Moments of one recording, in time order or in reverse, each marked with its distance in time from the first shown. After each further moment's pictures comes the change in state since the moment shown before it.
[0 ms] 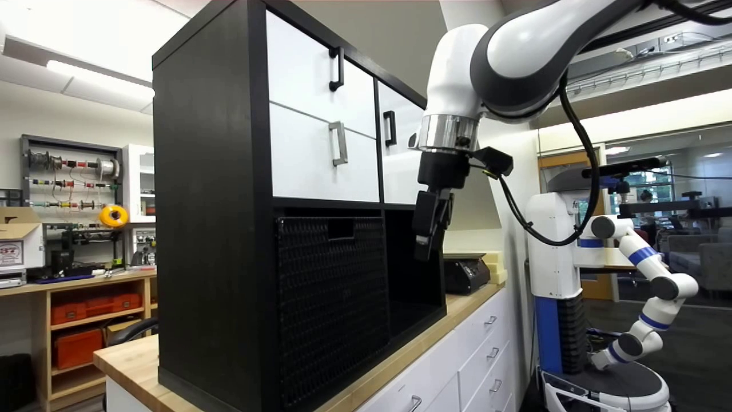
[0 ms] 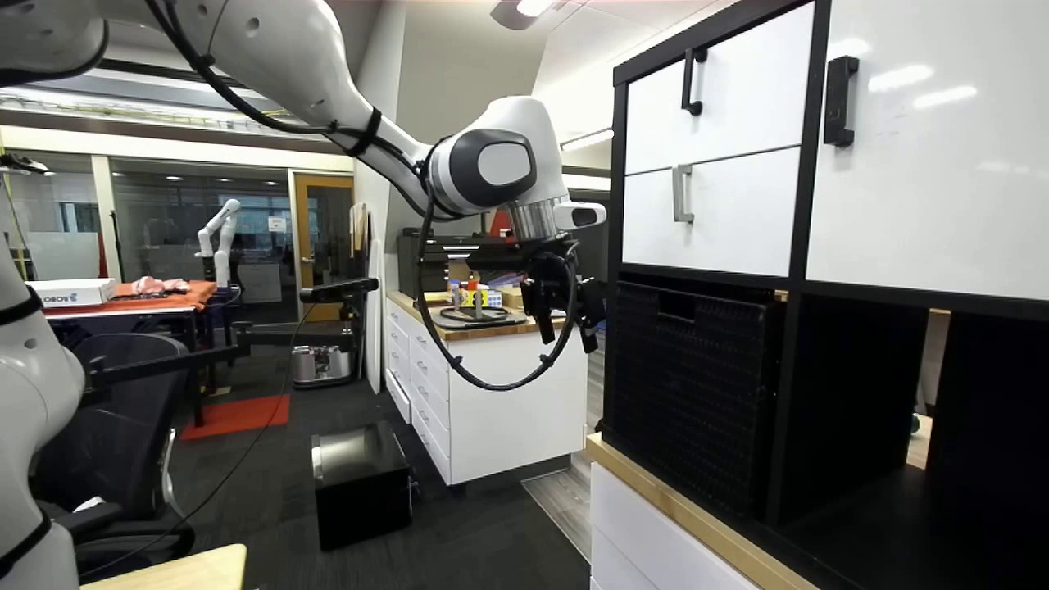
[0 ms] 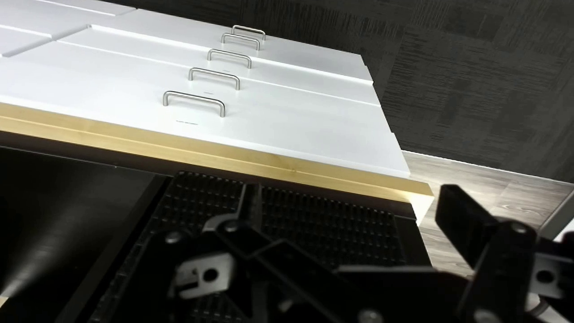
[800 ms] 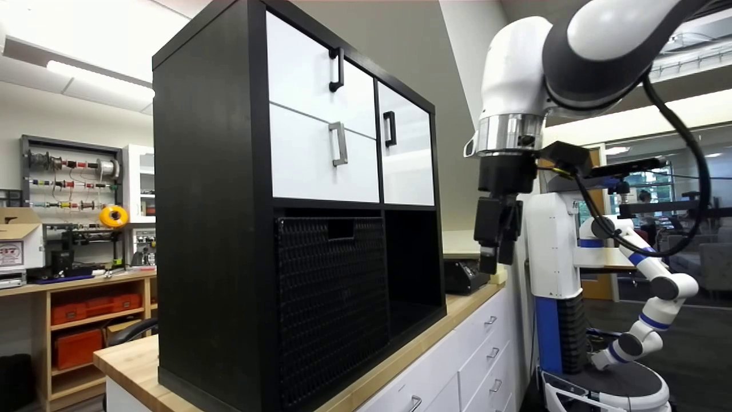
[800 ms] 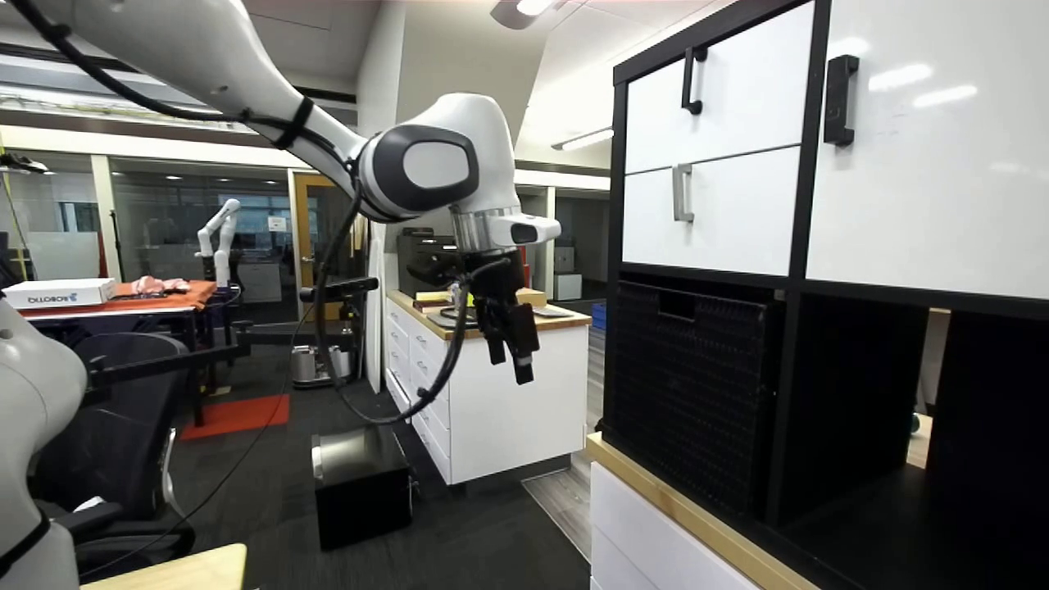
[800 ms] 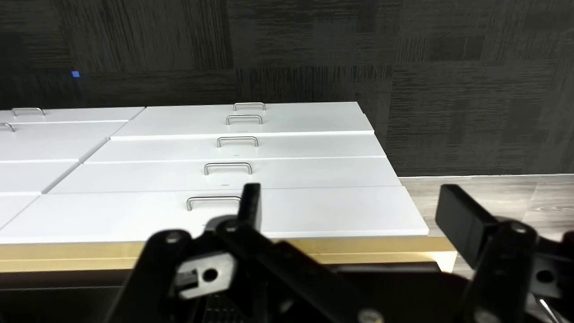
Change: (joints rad) arm -0.017 -0.231 0.002 -0.265 0.062 -0.060 0.160
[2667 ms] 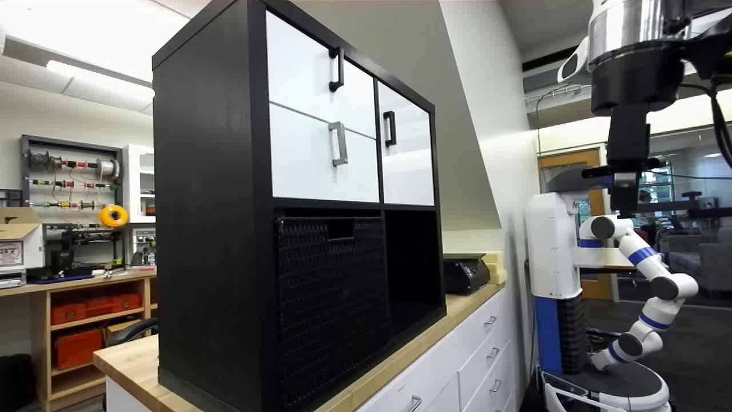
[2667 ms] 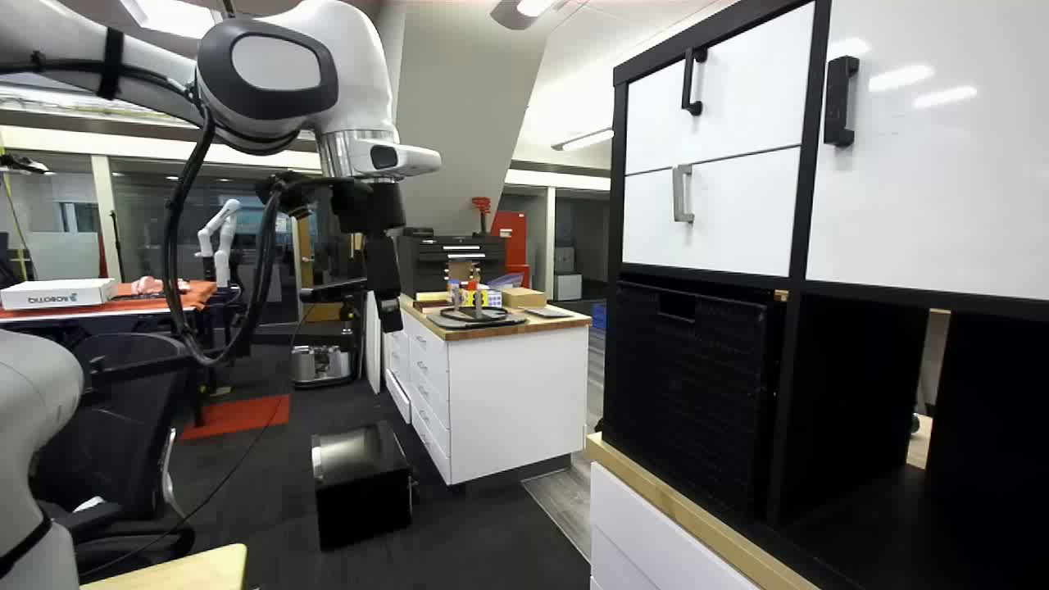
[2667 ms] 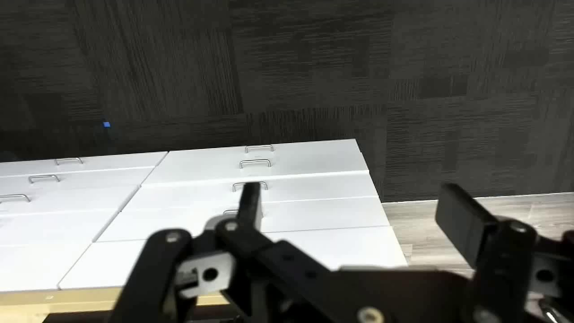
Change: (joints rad) arm 0.024 -0.509 0.074 -0.162 0.073 -0.385 0.097
